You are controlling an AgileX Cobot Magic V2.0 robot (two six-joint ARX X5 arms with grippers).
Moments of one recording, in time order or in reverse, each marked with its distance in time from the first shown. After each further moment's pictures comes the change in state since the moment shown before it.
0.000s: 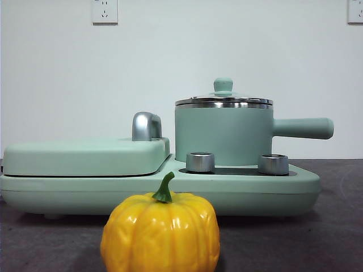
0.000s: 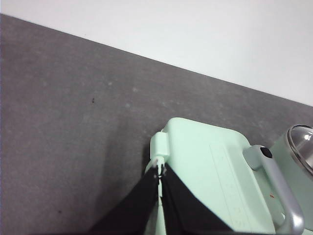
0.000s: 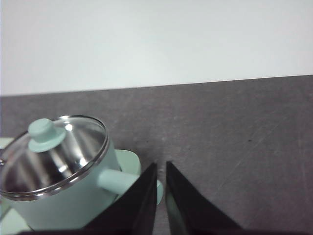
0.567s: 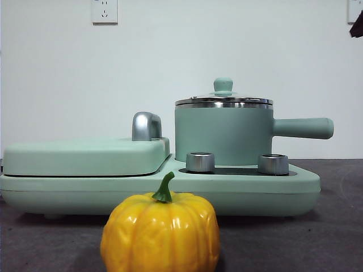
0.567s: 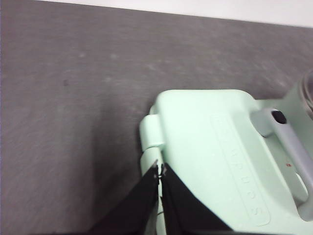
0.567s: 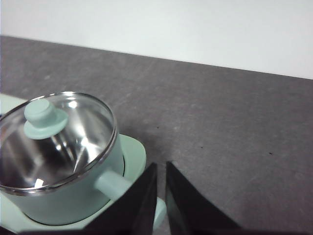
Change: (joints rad) left arm -0.032 0.406 0.179 0.017 0.090 0.216; right arm 0.000 0.380 0.219 -0.004 -0.128 -0.206
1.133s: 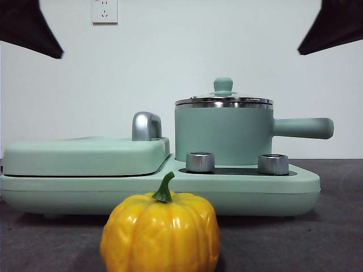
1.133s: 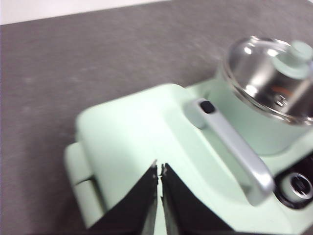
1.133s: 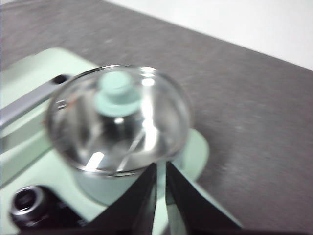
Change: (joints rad) left arm -0.203 0.183 0.110 0.033 0.064 0.158; right arm 0.223 0.134 0.043 -0.015 -0.002 -0.106
